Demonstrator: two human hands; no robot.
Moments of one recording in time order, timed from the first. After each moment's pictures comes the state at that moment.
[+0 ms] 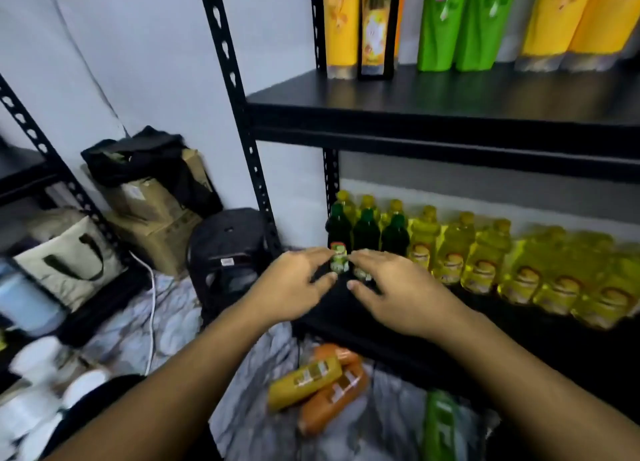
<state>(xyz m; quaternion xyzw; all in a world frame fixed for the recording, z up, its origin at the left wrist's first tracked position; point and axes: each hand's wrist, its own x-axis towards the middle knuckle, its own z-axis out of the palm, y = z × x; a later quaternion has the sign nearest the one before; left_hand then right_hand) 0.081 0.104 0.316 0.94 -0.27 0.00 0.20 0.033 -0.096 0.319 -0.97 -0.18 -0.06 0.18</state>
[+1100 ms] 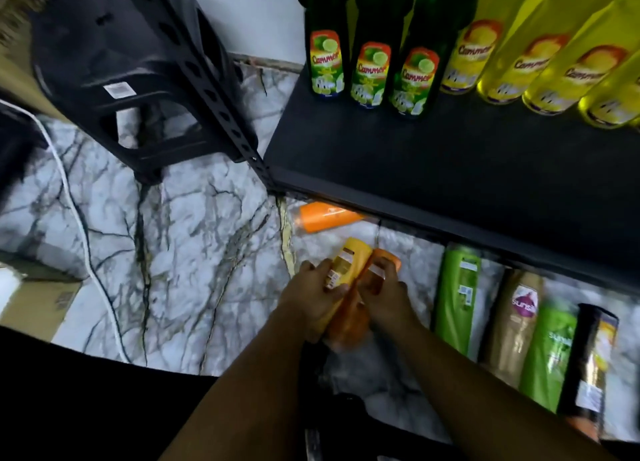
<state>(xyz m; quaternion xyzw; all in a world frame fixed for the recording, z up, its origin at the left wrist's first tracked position) 0.069 0.109 -0.094 0.90 -0.08 -0.36 0.22 0.010 -0.056 -0.113 -0.78 0.33 0.17 0.51</state>
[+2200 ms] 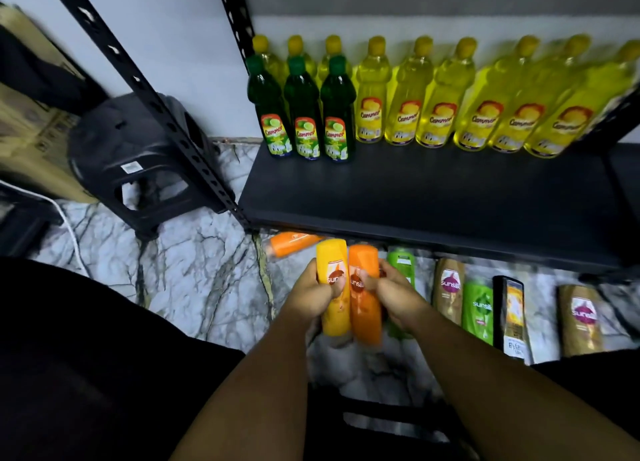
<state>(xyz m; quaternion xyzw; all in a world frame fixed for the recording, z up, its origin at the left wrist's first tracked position) 0.007 0.034 0.020 0.75 0.07 -0.34 0.56 -0.045 -0.128 -0.002 -0.57 0.33 0.11 0.75</state>
